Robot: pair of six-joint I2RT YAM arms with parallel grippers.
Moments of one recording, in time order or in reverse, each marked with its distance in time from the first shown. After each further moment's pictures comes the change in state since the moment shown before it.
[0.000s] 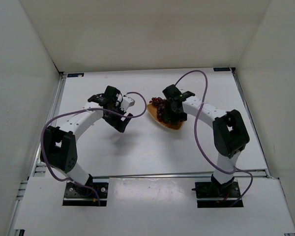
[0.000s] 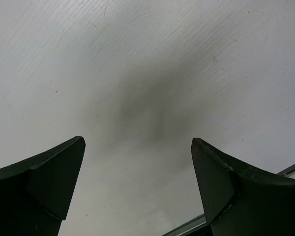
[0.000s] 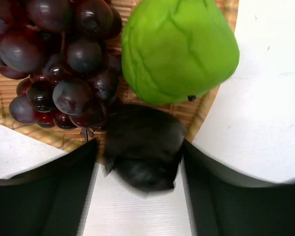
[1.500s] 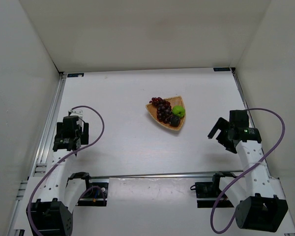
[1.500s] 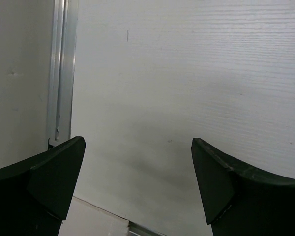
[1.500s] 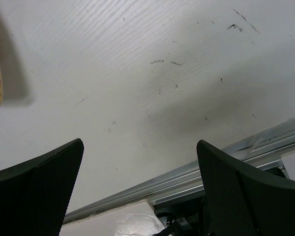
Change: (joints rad) left arm 0.422 -0.752 -0.604 0.225 -0.513 -0.155; right arm -0.631 -0.930 -0.574 -0.229 -0.191 -0.056
